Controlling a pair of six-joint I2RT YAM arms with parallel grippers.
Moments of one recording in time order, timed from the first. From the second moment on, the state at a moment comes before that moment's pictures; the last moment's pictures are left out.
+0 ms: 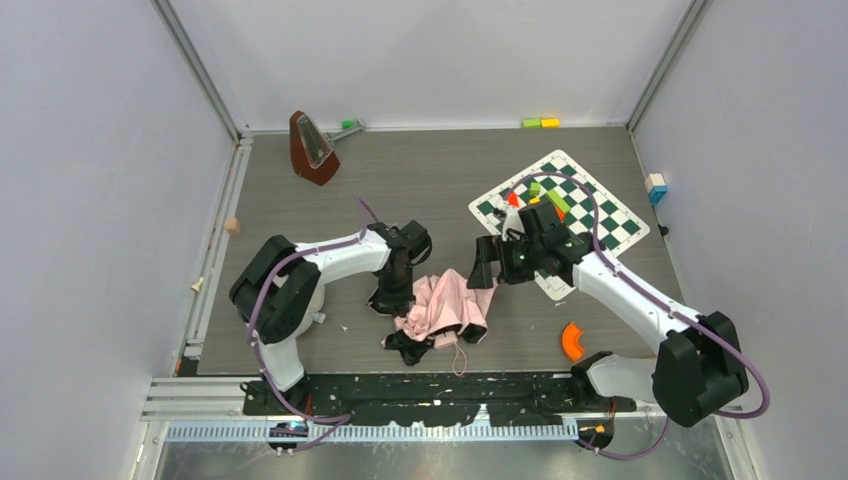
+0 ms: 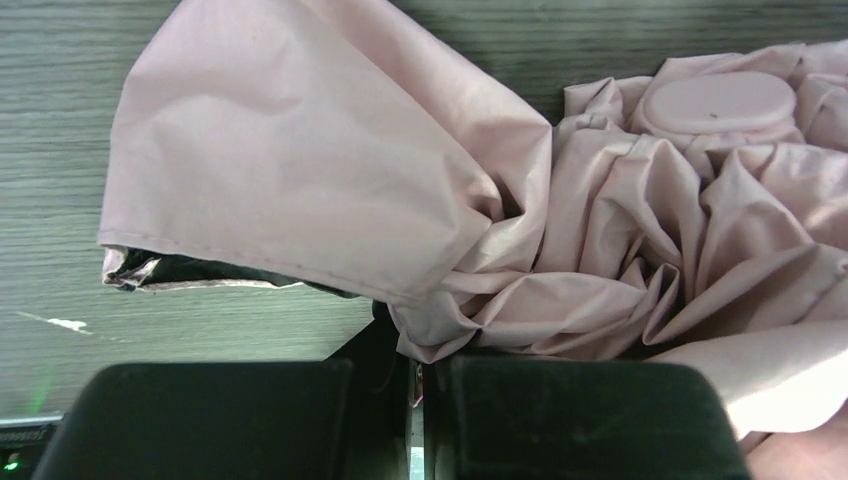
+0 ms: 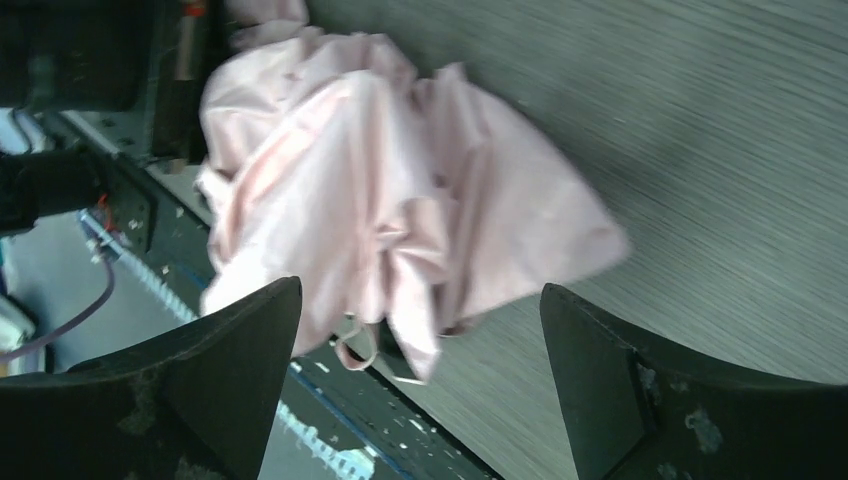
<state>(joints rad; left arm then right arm) -0.76 1.79 1.12 -0.84 0.08 -0.80 0.48 1.25 0.83 -0.51 -0.46 0.30</state>
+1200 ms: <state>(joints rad) -0.74 1.59 0.99 -0.60 0.29 -0.75 0.73 1.64 0.82 -0.18 -0.59 0.48</state>
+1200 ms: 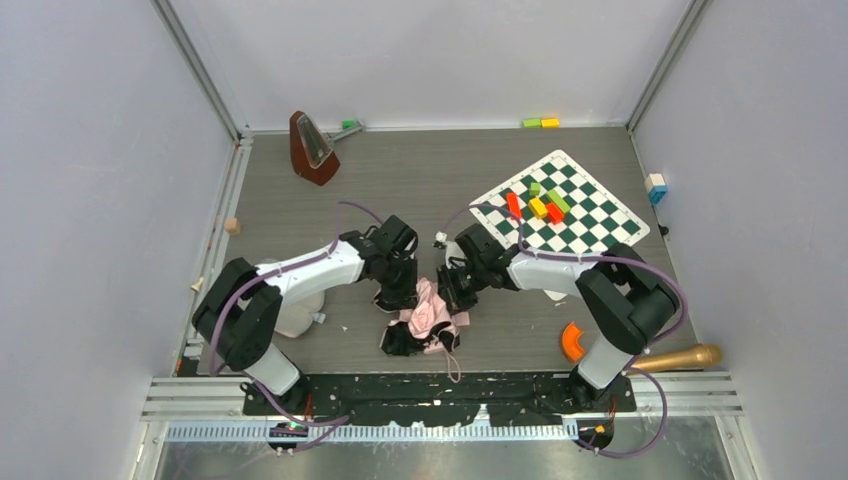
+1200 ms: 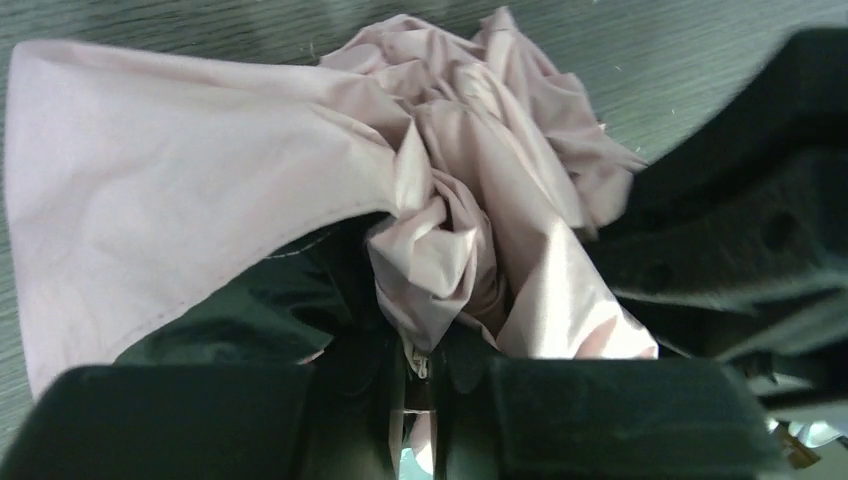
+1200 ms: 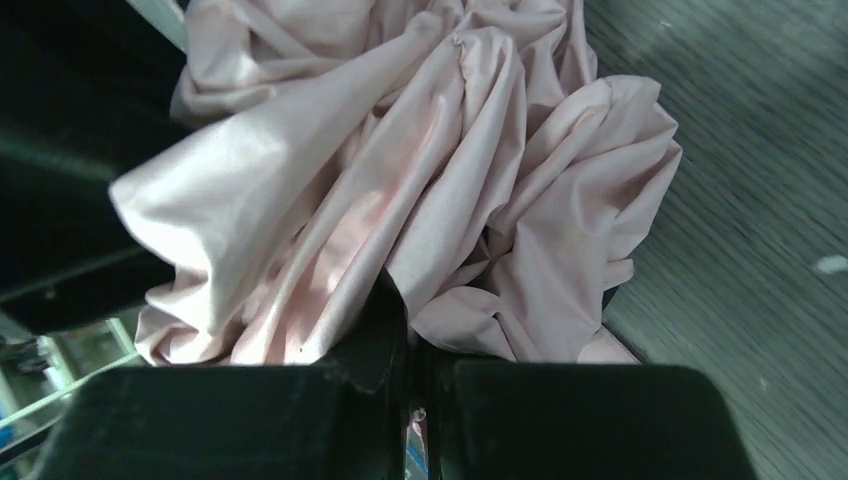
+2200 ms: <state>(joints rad) -0.78 1.84 1.25 -0.90 0.31 -0.63 0.68 1.95 0.59 0.69 -0.99 1.02</state>
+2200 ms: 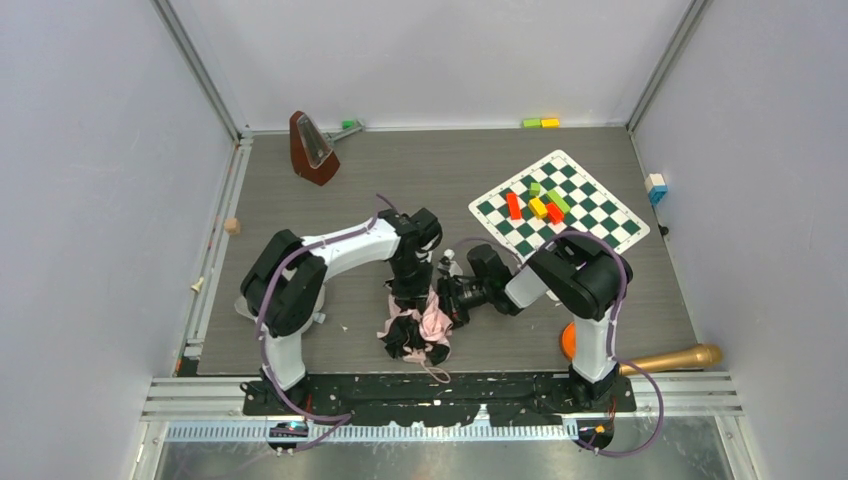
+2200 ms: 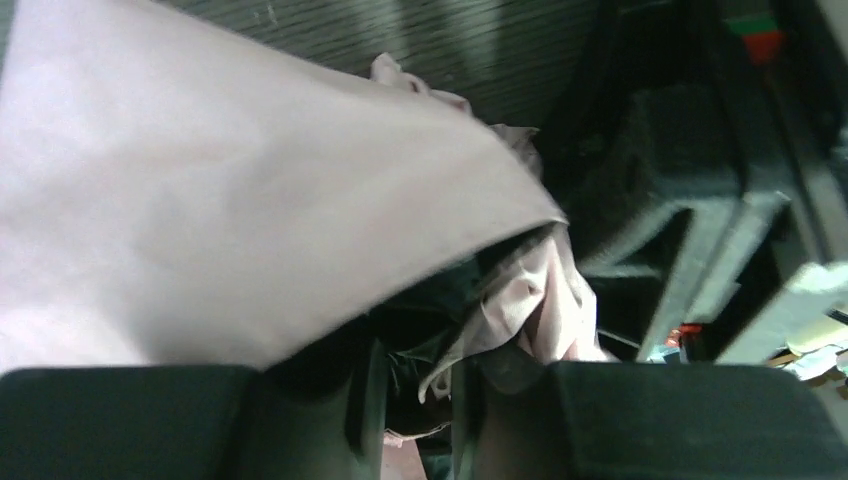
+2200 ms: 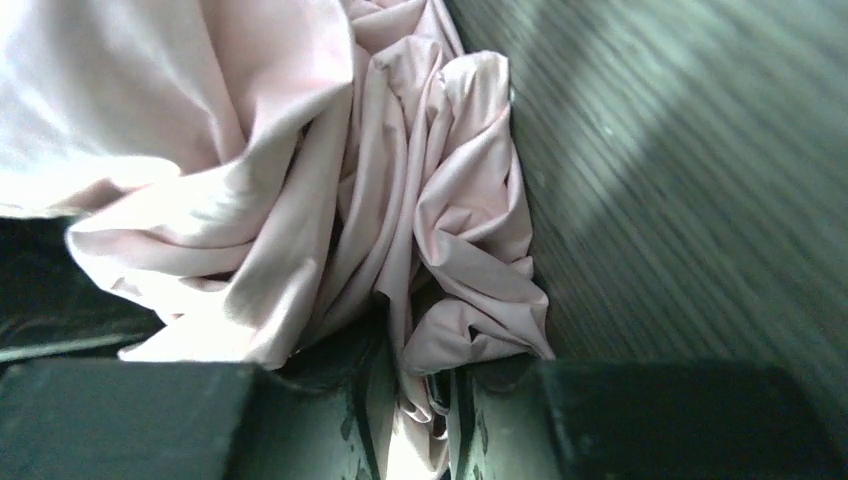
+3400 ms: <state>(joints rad) -0.75 1.86 1.07 -0.75 0.55 -0.69 1.03 1.29 0.70 -0.53 0.14 0.91</state>
